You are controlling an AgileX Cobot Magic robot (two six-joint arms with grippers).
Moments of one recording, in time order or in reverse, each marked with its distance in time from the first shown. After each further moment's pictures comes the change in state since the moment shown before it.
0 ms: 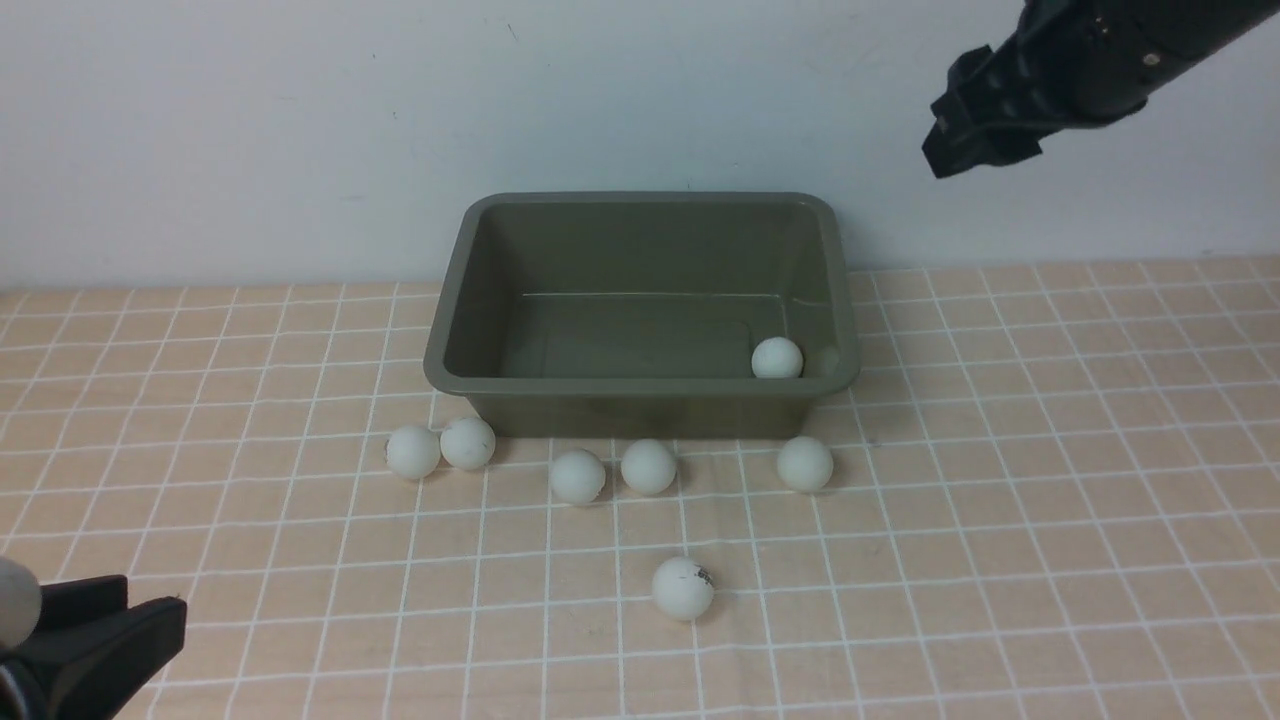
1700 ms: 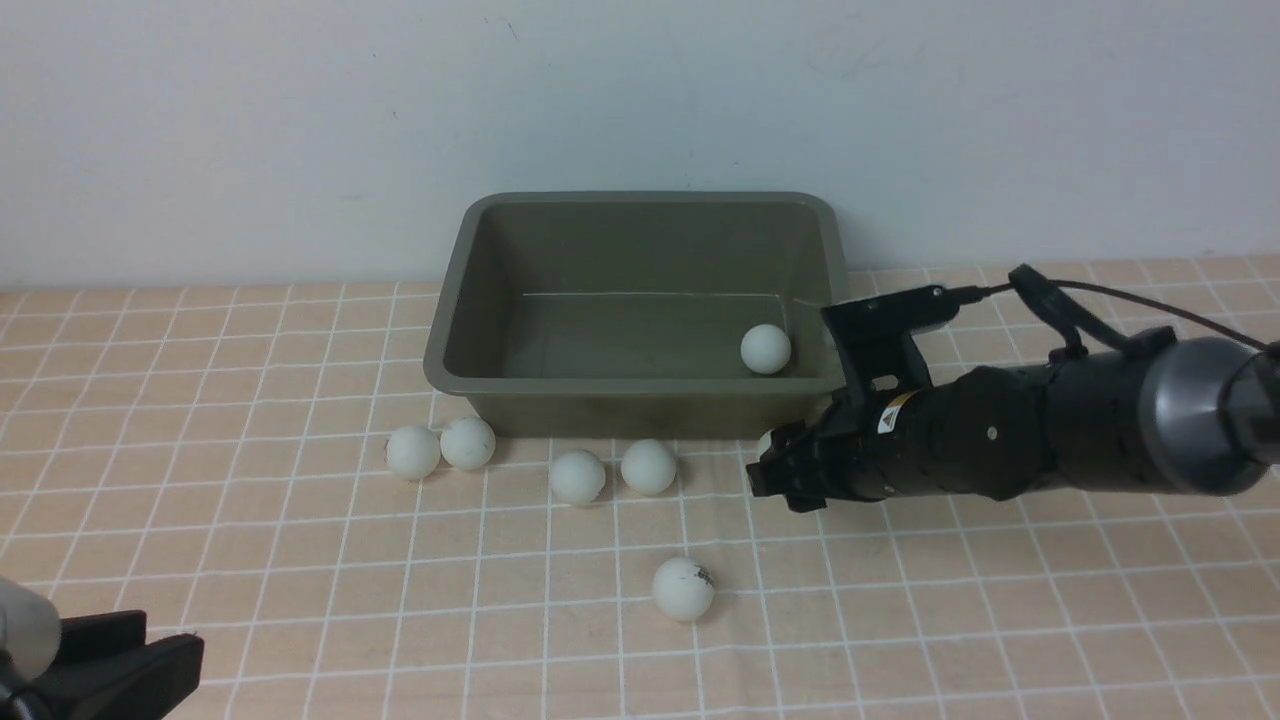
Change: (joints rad) right arm 0.219 0.228 0.667 0.146 -0.960 0.114; left arm 0.000 0.000 0.000 0.000 0.071 -0.004
